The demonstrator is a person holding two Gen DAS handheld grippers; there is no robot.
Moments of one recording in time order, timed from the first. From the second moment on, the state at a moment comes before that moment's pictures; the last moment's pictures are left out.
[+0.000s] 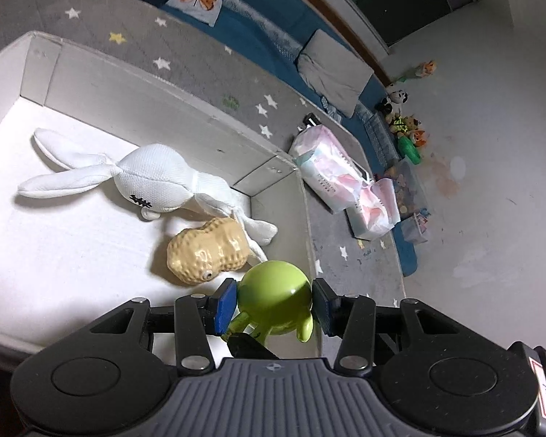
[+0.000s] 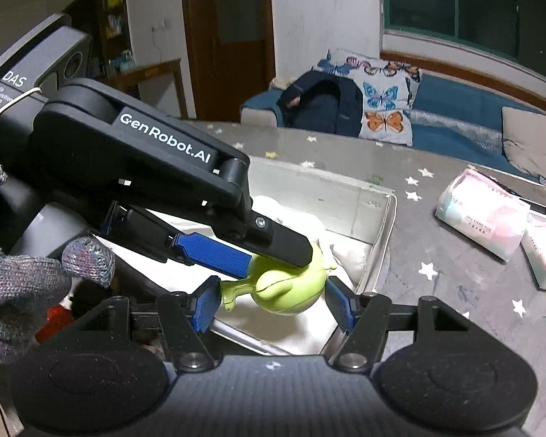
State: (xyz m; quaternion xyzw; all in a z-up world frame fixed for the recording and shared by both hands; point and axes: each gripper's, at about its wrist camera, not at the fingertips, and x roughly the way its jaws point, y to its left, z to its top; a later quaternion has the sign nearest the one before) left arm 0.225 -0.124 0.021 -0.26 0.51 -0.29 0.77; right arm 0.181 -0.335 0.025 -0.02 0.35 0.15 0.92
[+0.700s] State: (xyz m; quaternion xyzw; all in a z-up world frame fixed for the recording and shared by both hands) left arm 0.250 -0.127 -0.011 -0.26 0.55 -0.29 0.74; right arm 0.196 -0.322 0.016 -0.08 0.38 0.16 0.91
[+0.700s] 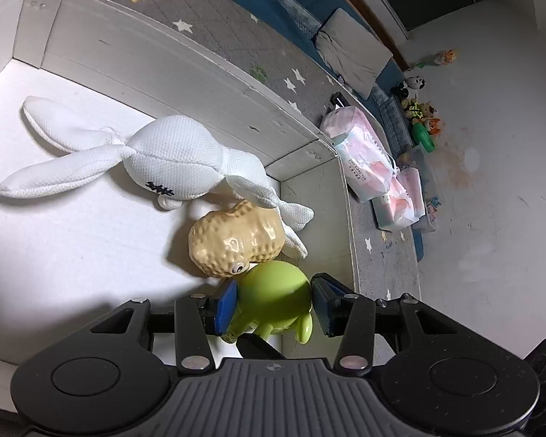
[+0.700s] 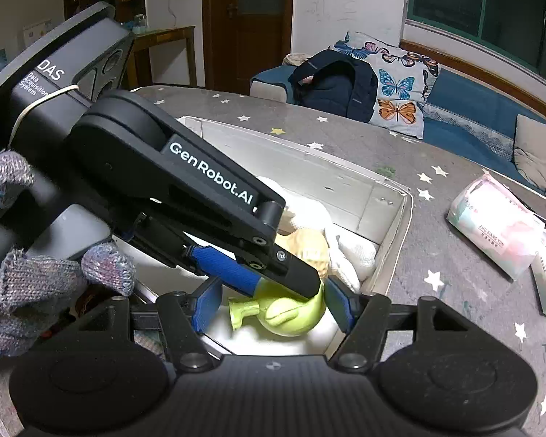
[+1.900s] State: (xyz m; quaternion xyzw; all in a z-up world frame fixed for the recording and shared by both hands) left arm 0.243 -0.122 -0.002 -0.26 0.54 -0.28 0.75; right arm 0.209 -0.316 0.012 -0.12 0.37 0.13 0.91
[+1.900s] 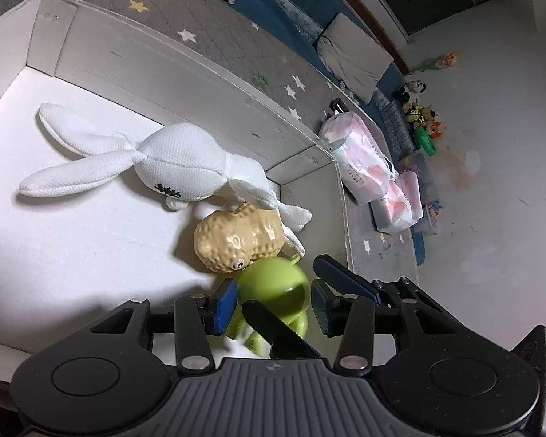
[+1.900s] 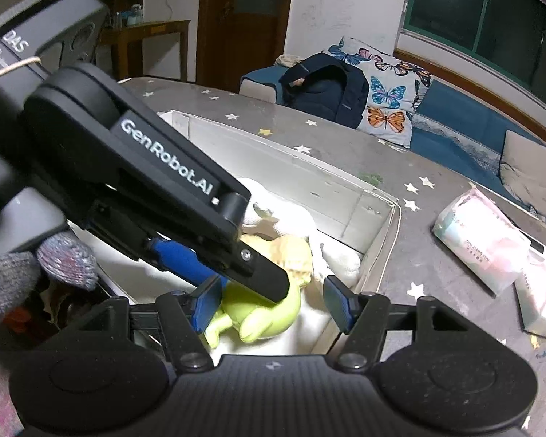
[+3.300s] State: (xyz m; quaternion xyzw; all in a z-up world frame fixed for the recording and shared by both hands) left arm 0.109 0.011 0.042 -0.23 0.41 -0.18 0.87; right arm 0.097 -0.273 0.007 0.00 0.30 0.22 0.93
